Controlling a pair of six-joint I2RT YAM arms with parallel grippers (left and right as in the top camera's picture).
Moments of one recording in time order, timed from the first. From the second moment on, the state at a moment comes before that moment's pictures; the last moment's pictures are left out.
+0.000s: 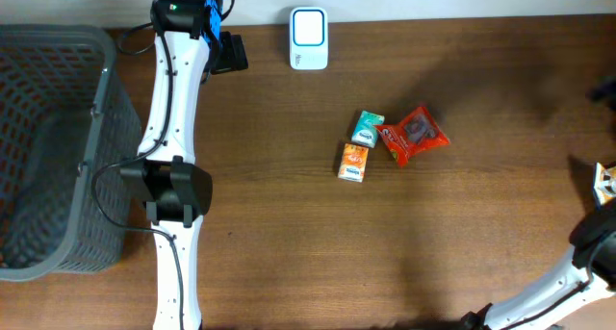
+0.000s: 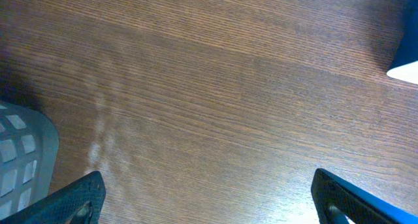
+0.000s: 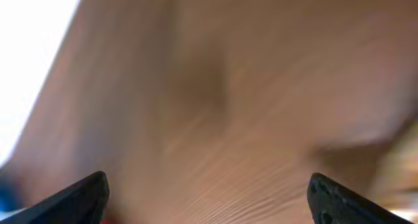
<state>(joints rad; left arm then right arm) -0.14 2.50 2.74 -1.47 -0.18 -0.34 -0.74 2.12 1.93 -0.94 -0.44 0.23</state>
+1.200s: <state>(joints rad) -0.14 2.50 2.74 -1.47 -0.18 -0.34 0.12 2.13 1.84 -0.51 -0.52 0.45</state>
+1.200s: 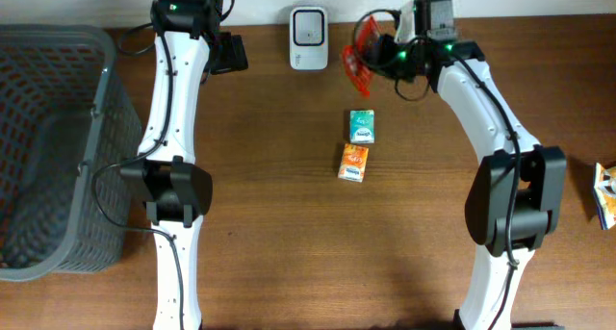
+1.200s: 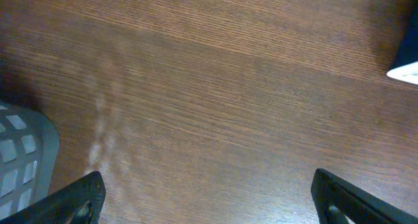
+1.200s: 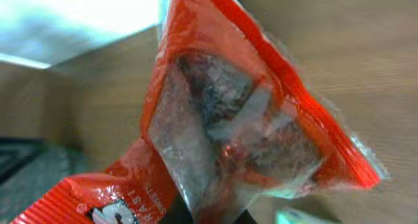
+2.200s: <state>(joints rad) -0.14 2.50 2.74 -1.47 -0.18 -0.34 0.45 2.43 1.85 -0.14 -0.30 0.17</state>
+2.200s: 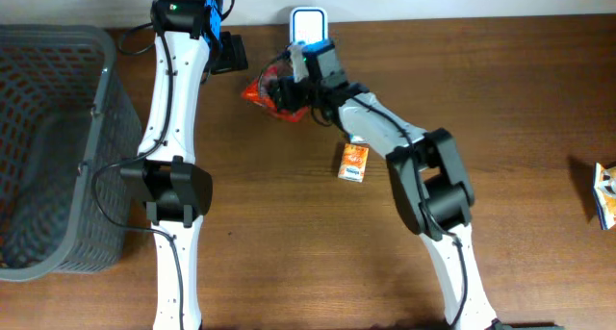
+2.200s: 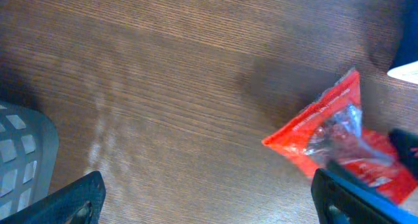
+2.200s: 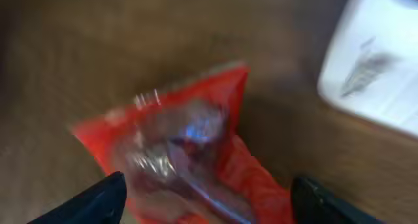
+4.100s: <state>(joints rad) -0.14 2.50 2.74 -1.47 -0.18 -0.34 0.46 2.28 2.05 -0.28 0.07 0.22</state>
